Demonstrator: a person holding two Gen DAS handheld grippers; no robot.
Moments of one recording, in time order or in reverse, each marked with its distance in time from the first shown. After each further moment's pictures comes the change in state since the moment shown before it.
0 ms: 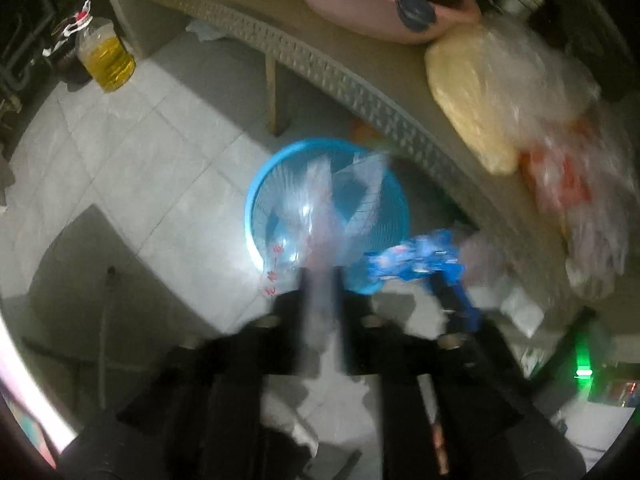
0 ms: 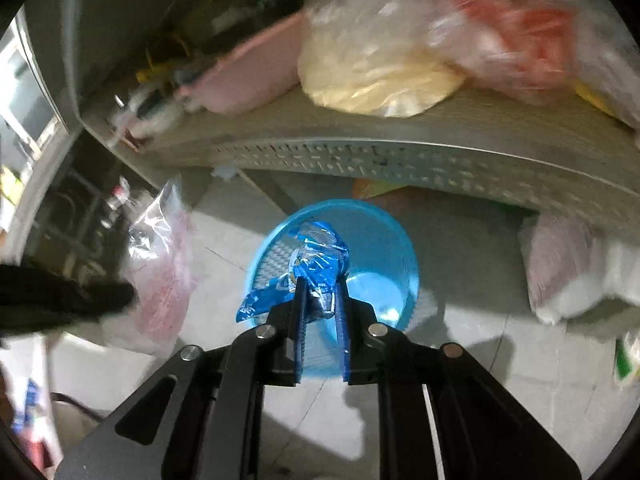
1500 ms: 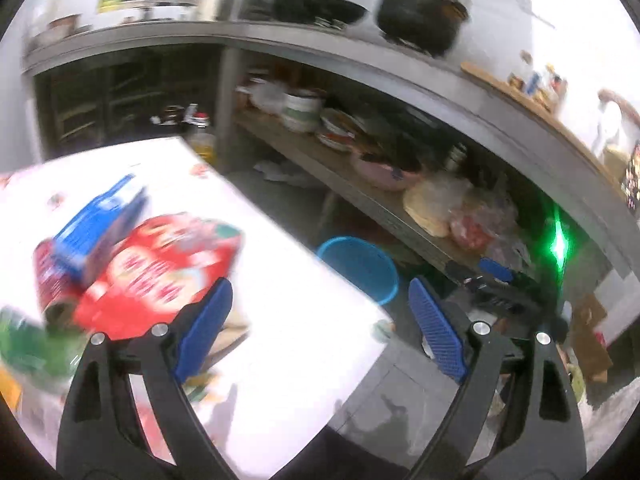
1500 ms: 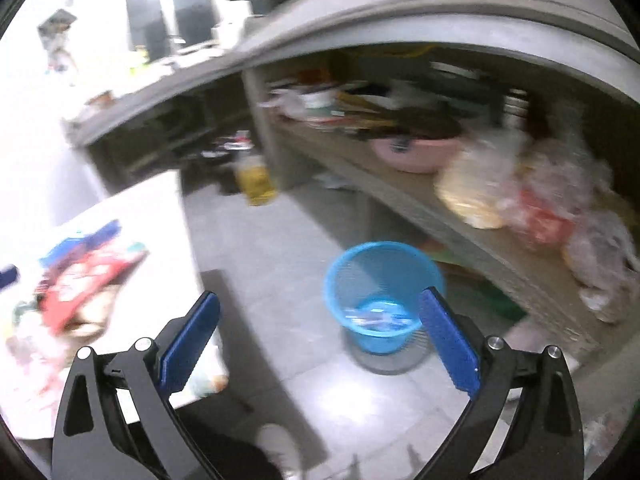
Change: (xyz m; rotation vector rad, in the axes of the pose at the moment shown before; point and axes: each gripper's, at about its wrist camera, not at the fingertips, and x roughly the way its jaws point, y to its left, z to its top) left arm -0.275 0.122 -0.356 -0.132 -0.699 -0.028; right arm -0.241 0.084 -0.089 -0.561 -0.132 0.233
